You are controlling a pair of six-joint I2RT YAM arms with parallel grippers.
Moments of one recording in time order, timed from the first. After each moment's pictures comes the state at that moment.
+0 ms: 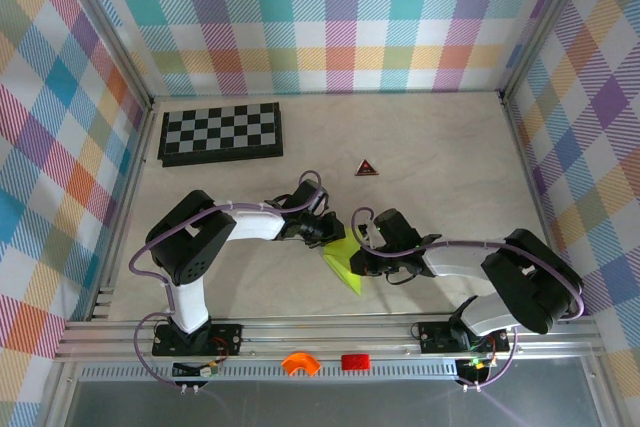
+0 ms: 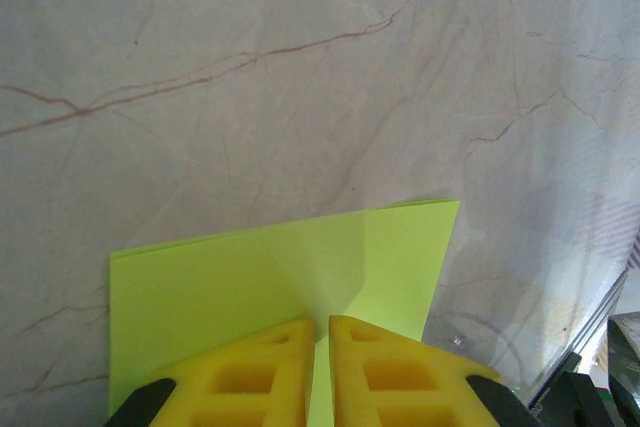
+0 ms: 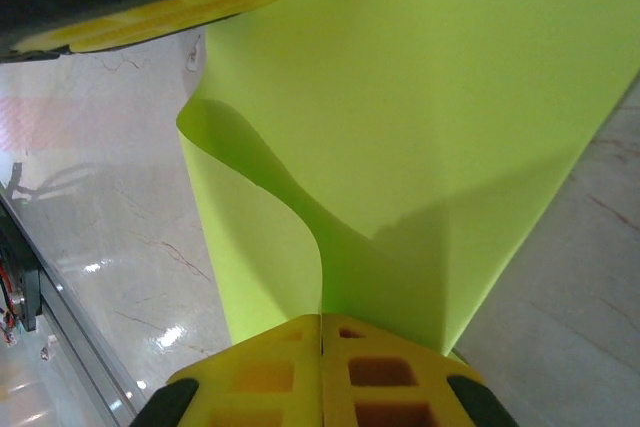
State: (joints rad) left arm -0.75 1.85 0.91 0.00 0.42 -0.97; right arm 0.72 1.42 0.43 0.04 -0.49 0.62
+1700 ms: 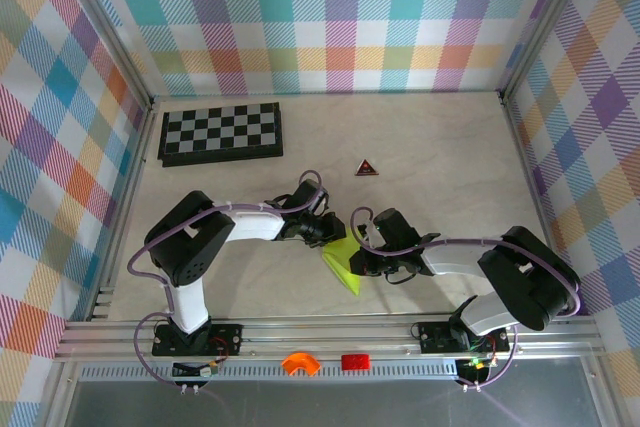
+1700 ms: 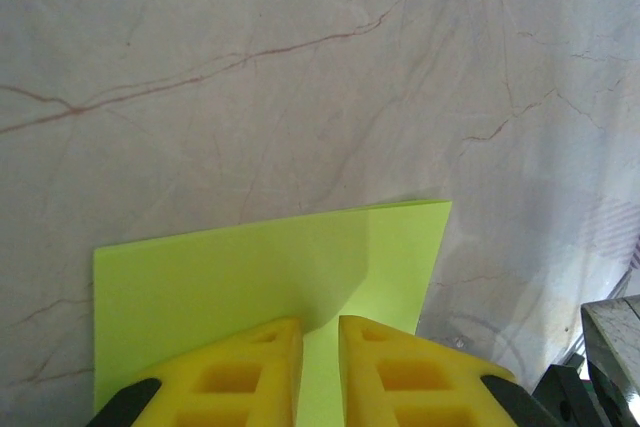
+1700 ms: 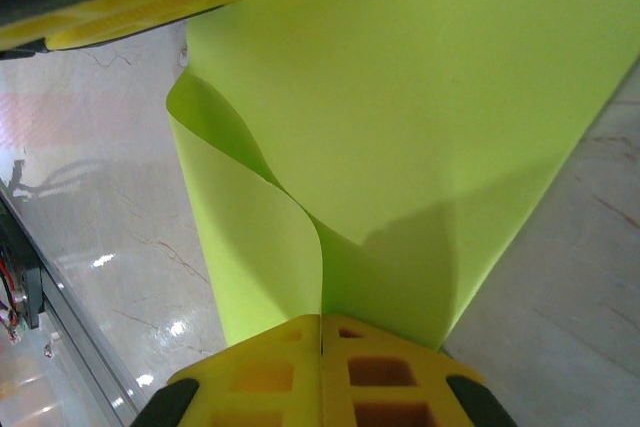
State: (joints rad) left arm -0.75 1.83 0.91 -0.01 0.40 -0.96; right arm 0.71 1.44 0.43 0.04 -0.50 0.63
